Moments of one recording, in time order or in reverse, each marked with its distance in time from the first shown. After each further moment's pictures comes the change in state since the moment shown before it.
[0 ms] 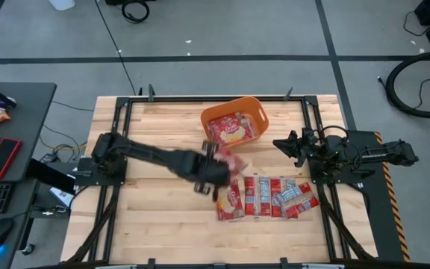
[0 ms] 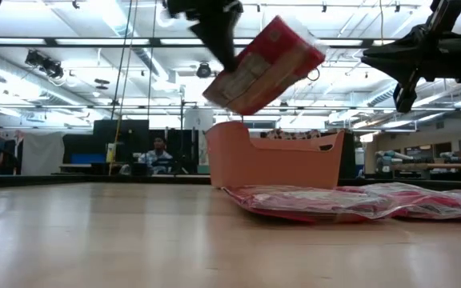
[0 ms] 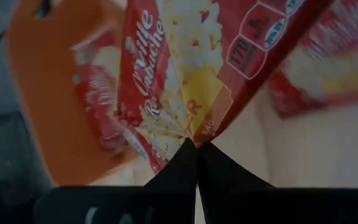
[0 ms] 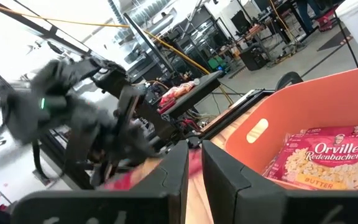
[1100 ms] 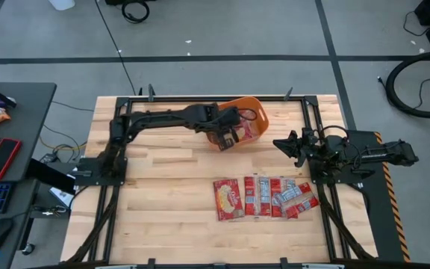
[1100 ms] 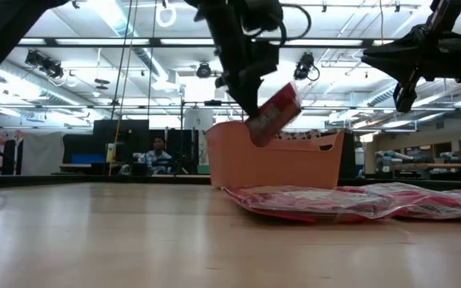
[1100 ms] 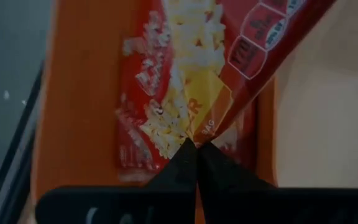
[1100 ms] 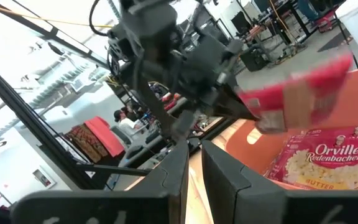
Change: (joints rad) left arm 0.402 0.122 0.043 0.229 0.202 -0.183; right arm 0.000 0.000 0.000 0.004 0.001 0.000
